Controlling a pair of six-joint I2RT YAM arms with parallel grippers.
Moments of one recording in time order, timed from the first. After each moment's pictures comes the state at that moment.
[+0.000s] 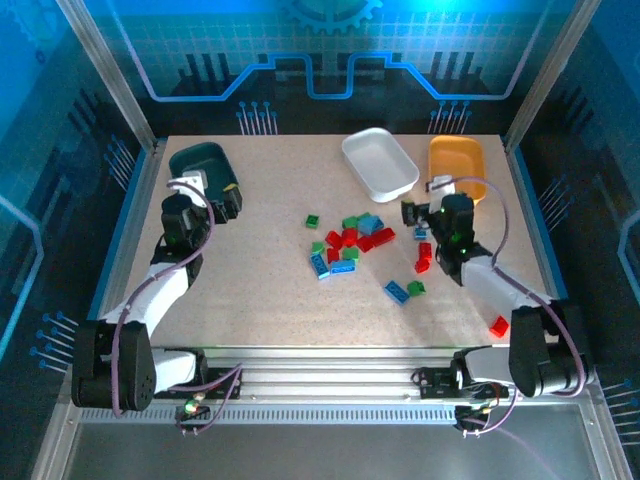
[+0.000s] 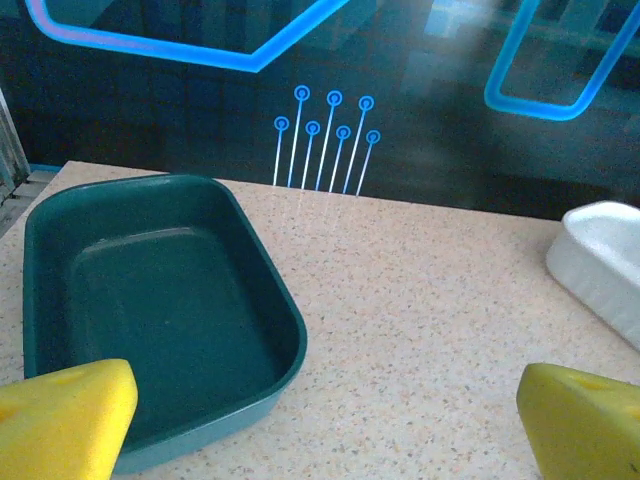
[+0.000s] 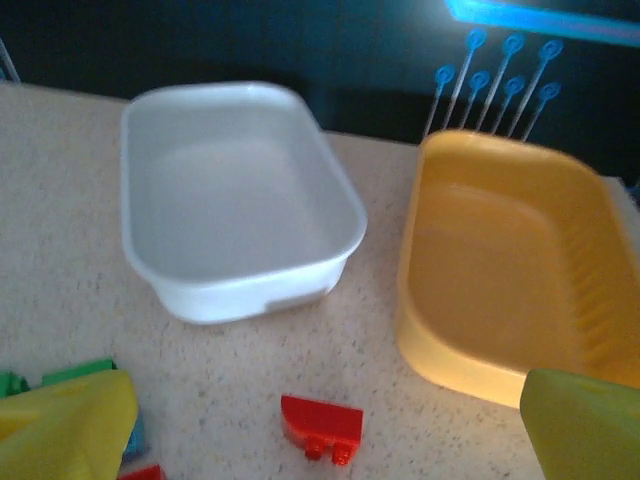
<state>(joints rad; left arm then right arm) 0.02 1.22 0.63 0.34 0.03 -0.20 0.17 1.30 0.69 0.23 0.16 -0.02</state>
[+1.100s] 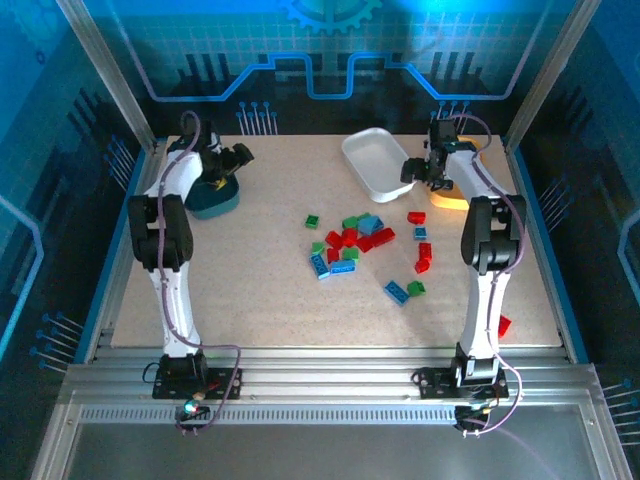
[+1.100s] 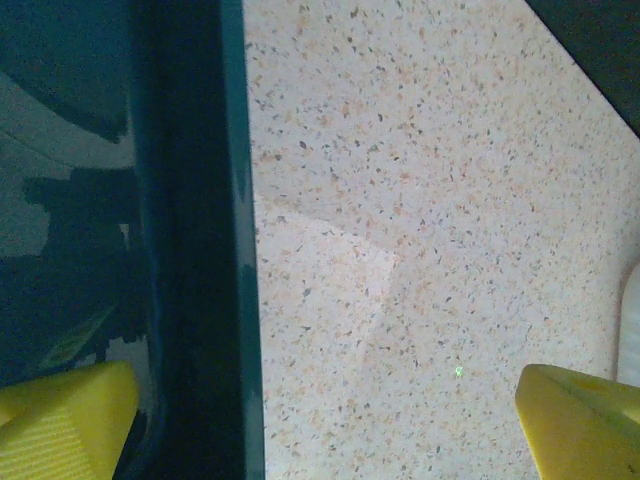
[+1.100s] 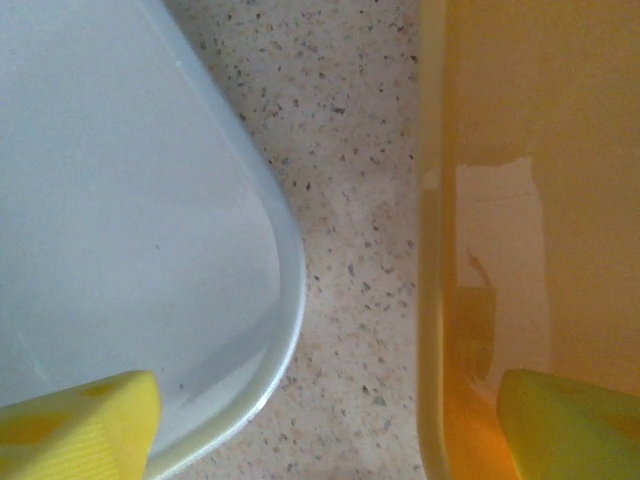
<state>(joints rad) 0.10 2.28 1.96 -0.68 0.33 -0.57 0.04 2.23 1.92 -0.78 -0.03 0.22</state>
